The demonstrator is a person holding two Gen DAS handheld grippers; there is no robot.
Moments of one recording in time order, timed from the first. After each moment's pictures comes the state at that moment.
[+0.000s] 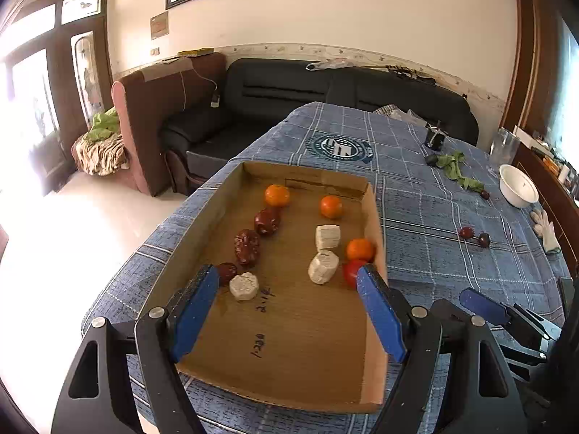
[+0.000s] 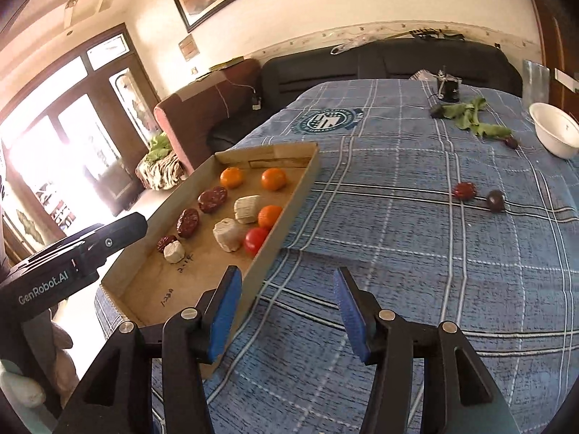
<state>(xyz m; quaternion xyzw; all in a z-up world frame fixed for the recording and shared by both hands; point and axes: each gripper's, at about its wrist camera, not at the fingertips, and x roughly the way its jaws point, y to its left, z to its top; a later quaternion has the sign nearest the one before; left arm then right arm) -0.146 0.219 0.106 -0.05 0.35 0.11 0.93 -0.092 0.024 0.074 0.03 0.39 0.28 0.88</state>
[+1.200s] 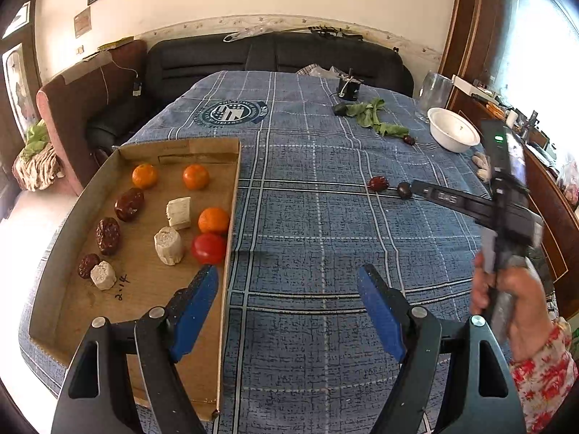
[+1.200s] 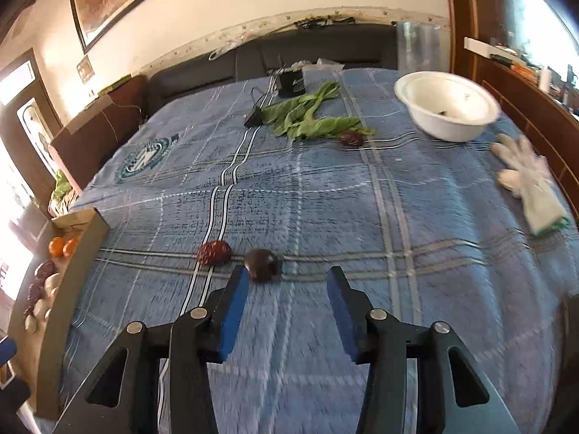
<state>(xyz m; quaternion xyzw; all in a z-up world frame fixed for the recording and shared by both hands) -0.105 0.116 0.078 -0.03 0.41 -0.02 0.91 0.055 -0.122 0.047 0.02 0.42 0.09 0.90</state>
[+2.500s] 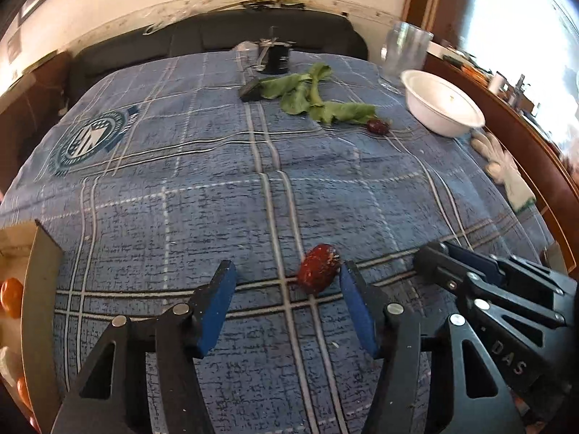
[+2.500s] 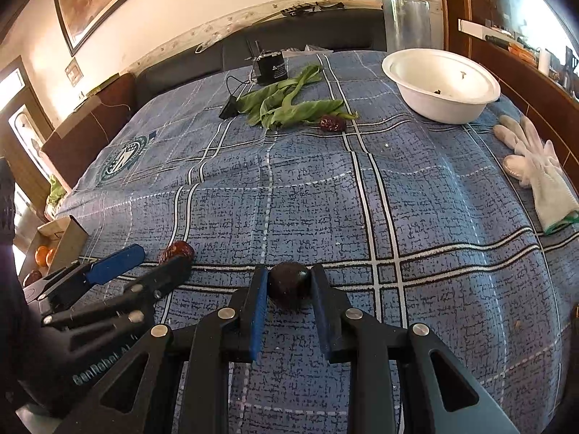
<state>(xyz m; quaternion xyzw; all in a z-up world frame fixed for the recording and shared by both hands) 0.072 0.006 0.009 0.01 0.44 -0.13 0.89 0.068 -0.148 0.036 0.04 0.43 0.08 0.90</state>
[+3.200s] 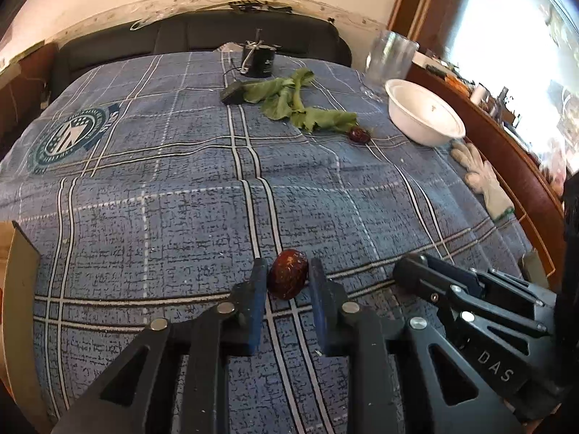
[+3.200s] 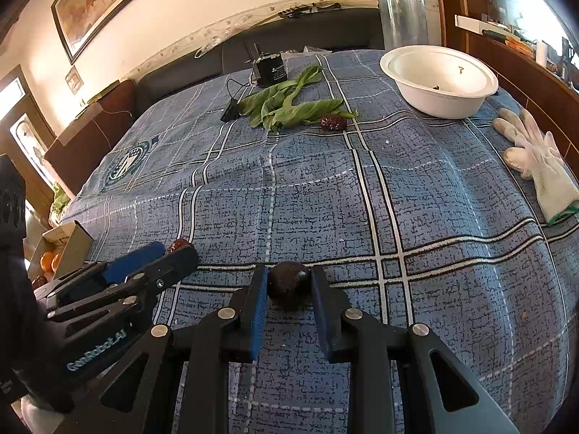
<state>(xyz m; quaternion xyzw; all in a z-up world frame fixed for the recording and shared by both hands) 0.077 0.010 0.010 -0.02 0.43 -0.17 0.89 0.064 -0.149 0.036 0.06 0.43 0.08 0.90</state>
